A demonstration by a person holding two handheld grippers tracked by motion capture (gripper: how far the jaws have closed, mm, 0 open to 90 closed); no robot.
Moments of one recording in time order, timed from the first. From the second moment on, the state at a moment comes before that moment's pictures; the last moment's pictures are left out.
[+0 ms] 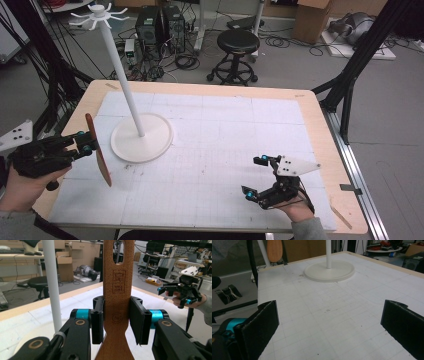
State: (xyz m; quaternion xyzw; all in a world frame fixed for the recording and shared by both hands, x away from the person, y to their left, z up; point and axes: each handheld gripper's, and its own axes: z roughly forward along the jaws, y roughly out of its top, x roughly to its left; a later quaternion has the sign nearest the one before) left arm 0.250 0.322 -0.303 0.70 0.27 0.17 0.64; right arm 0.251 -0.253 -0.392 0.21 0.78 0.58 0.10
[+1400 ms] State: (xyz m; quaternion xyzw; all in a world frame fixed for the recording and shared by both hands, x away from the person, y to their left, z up) left arm 0.297 0.351 -0.232 0.69 0.27 0.21 0.63; right arm 0.239 -0.270 -0.391 0.23 0.76 0.60 0.11
